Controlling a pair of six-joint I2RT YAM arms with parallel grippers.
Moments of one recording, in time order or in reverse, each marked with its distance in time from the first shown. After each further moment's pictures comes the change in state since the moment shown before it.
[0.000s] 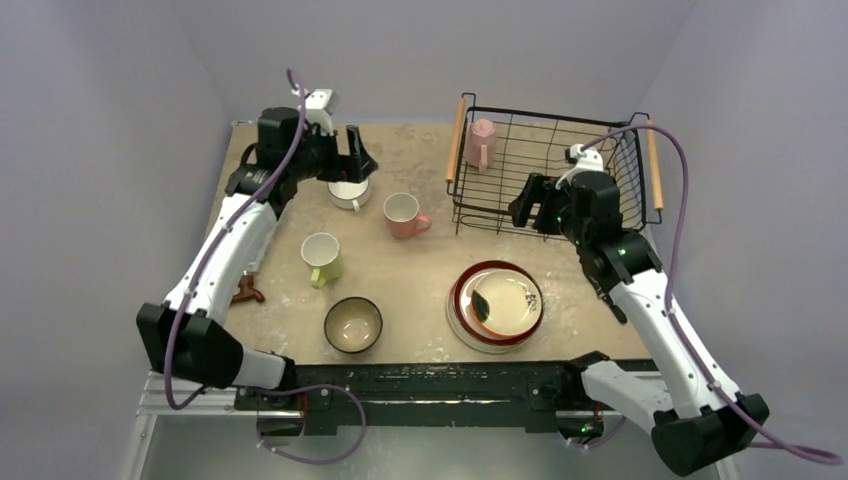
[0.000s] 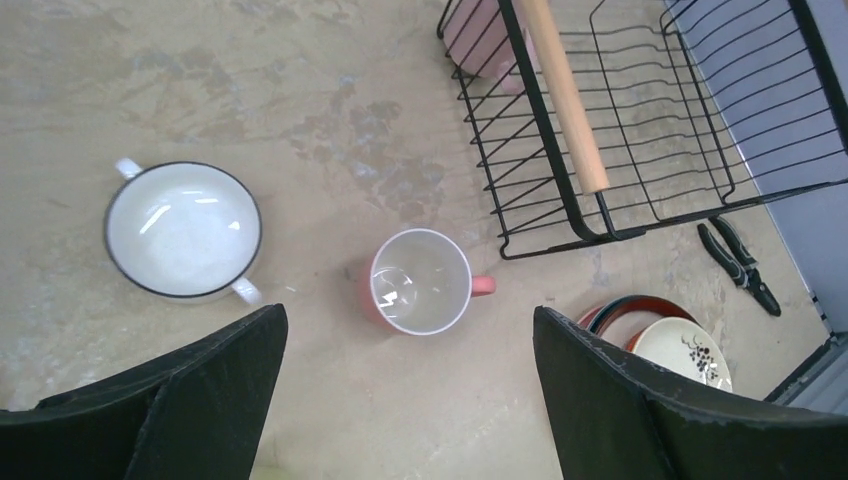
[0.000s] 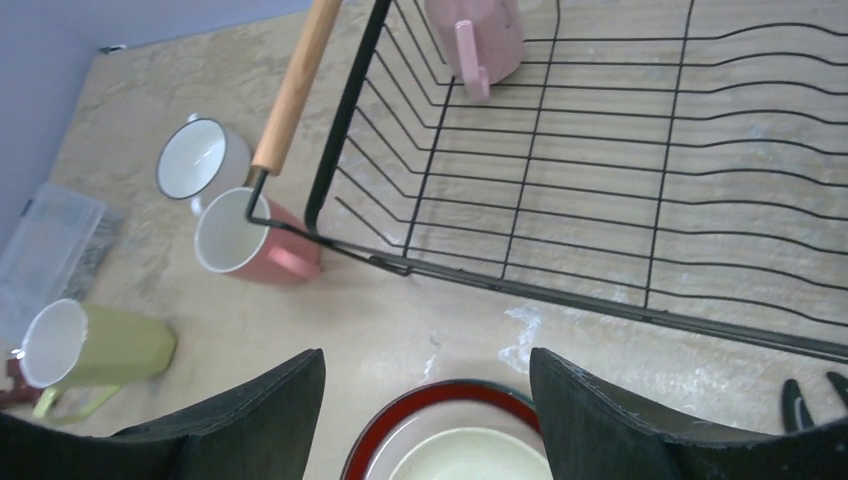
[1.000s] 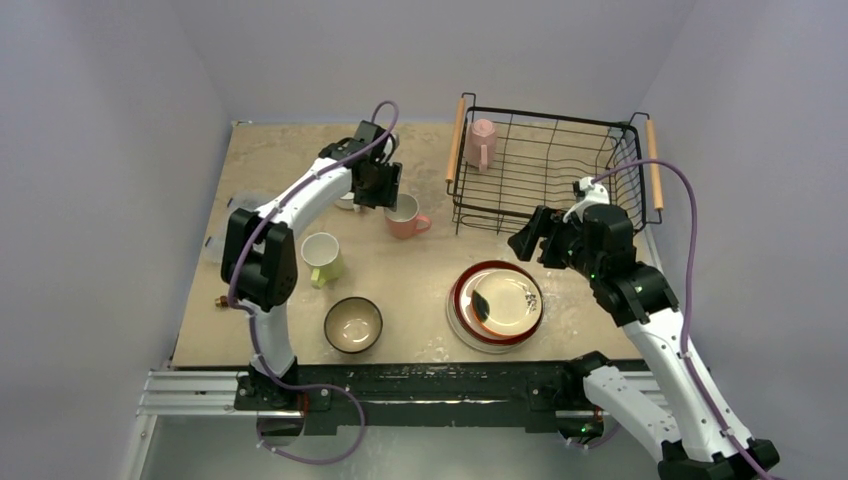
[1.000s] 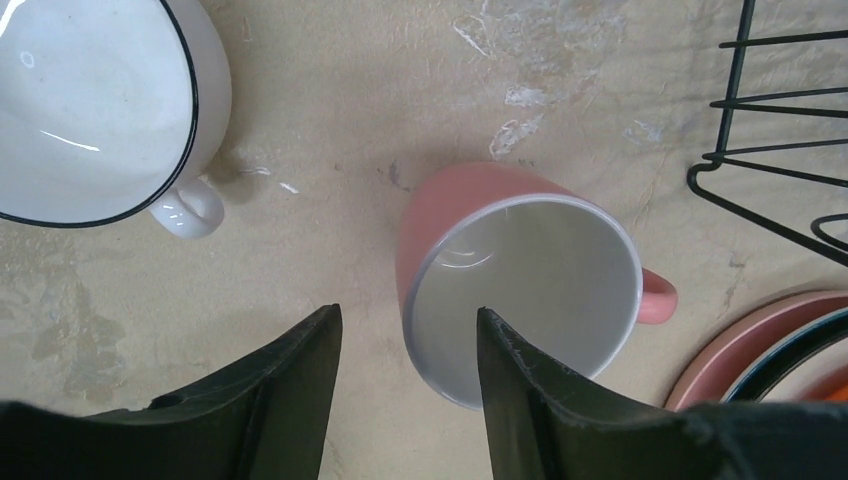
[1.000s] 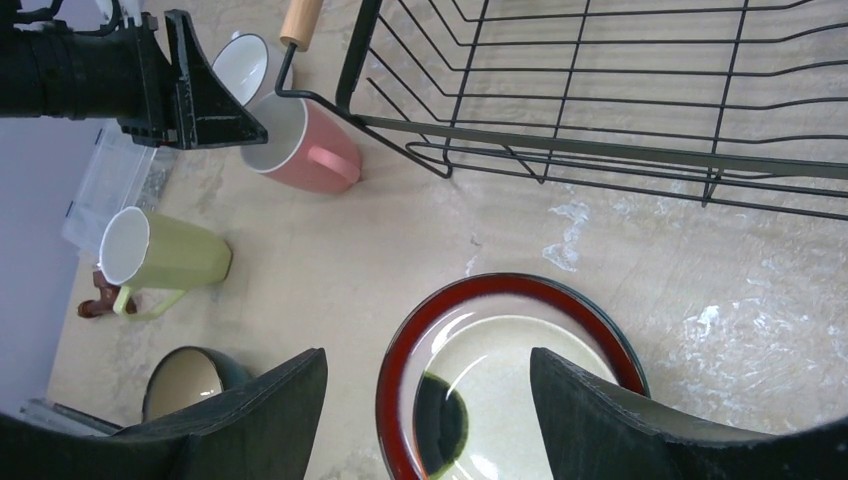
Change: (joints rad) left arm -0.208 0.561 0.264 -0.308 -0.317 -0.046; right arm 0.006 -0.229 -0.121 -0.149 -0.149 0.107
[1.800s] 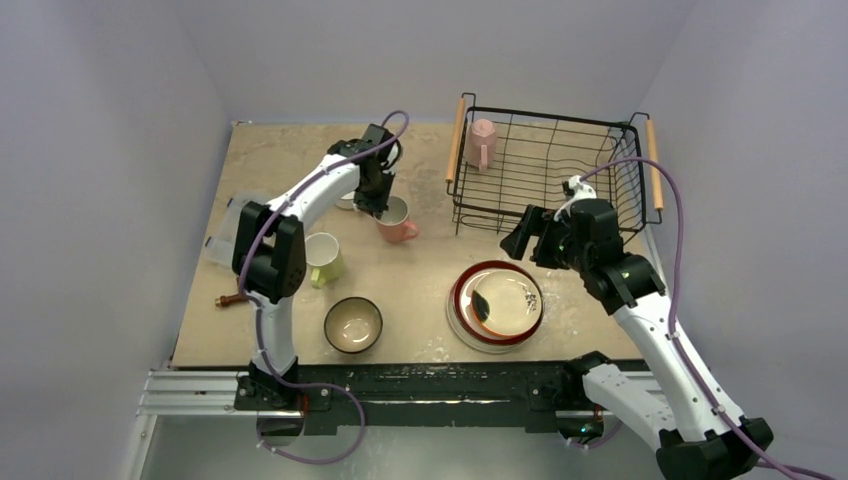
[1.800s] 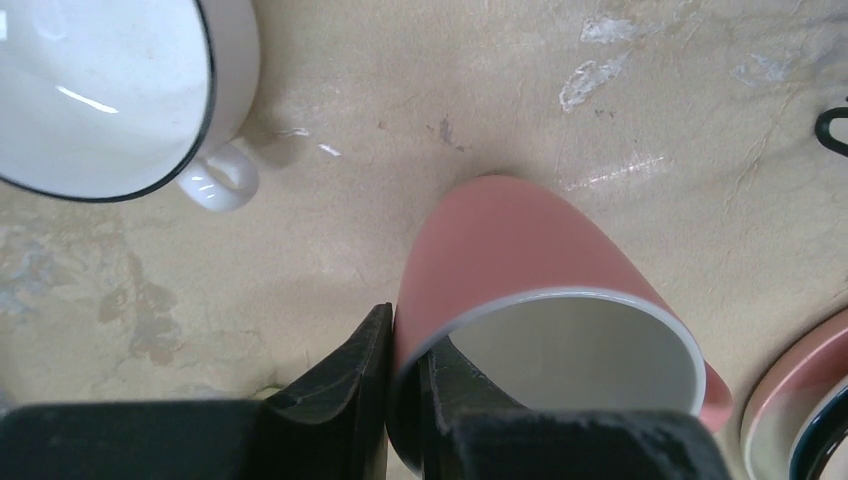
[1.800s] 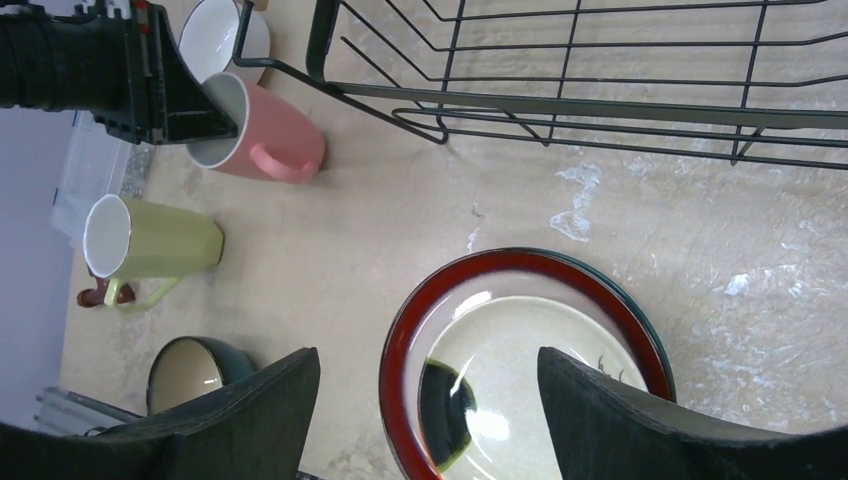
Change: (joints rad) left arm -0.017 0.106 0.091 -0.152 -0.069 0.095; right arm 0.000 0.080 -0.020 0.000 -0.031 0.050
